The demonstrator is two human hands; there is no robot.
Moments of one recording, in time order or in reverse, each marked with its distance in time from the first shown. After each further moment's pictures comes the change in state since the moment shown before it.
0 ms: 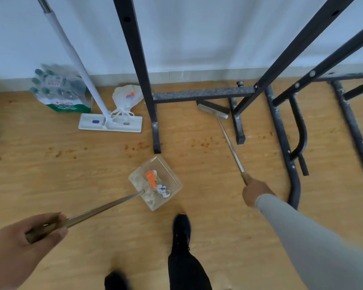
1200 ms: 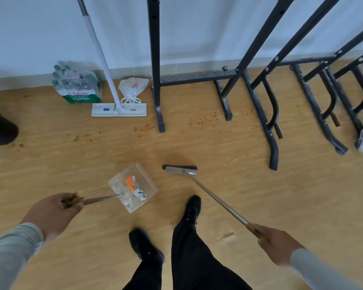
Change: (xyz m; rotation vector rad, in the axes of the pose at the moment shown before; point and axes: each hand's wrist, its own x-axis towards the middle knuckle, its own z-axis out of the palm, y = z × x) left_hand -0.146 -0.083 -0.070 0.411 0.064 0.006; right_hand -0.382 0.127 0.157 0.185 -0.301 -0.070
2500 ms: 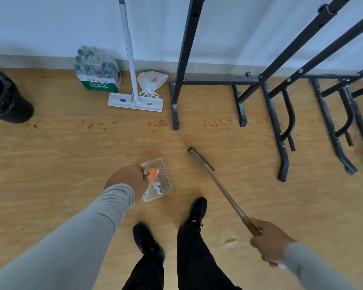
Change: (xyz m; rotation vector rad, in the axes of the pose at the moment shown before) left_hand 0.052 0.079 0.041 0.197 -0.027 0.154; right_hand -0.006 -0.114 0.005 0.285 -0.102 0.074
